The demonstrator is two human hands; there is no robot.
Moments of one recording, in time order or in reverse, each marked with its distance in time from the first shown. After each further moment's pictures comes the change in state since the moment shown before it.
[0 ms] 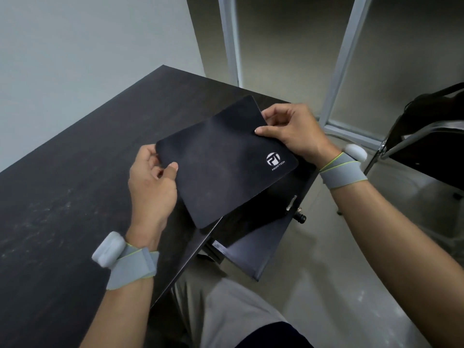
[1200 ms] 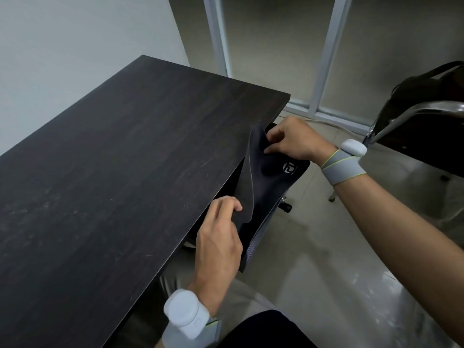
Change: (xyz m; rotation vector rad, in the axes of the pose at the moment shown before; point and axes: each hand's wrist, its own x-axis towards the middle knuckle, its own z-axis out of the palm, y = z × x) left_hand -0.134 -0.017 0.071 0.516 -0.267 0.338; right_hand -0.013 0.044 -0.034 -0.634 -0.177 0.093
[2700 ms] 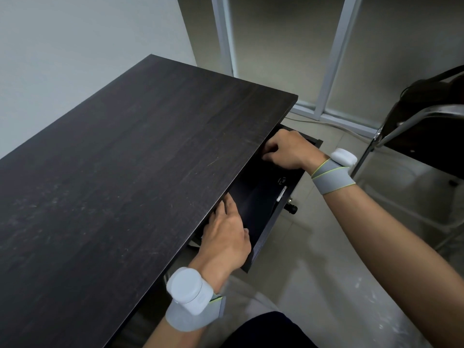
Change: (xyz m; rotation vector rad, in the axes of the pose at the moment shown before) left_hand 0.020 -0.009 0.009 0.392 -0.590 -0.338; right_hand 0.006 -0.012 0.028 -0.093 -0.108 0.155
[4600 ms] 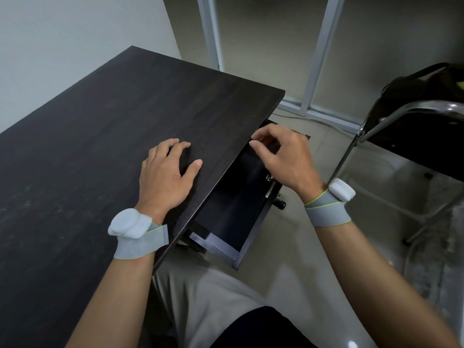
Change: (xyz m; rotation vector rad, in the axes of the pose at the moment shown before) left_hand 0.090 -0.070 -0.066 -0.024 0.475 0.197; right_hand -0.061 -0.014 0.018 0.337 0.619 -0.220
